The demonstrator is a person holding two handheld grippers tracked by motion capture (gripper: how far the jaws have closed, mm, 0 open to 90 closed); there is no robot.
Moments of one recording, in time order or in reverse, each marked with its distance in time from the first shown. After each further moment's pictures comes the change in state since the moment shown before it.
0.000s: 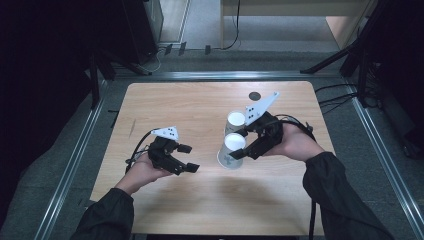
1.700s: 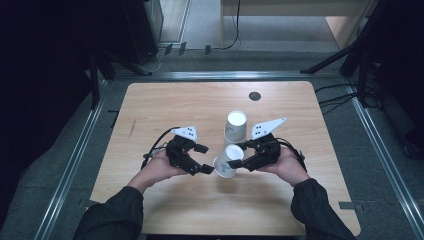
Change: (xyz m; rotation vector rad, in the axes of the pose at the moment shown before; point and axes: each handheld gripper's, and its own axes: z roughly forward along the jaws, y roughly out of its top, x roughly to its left) left arm -0.003 0.023 0.039 0.028 -0.091 0.076; right arm -0.009 -0.072 0.048 -0.226 -0.009 0.169
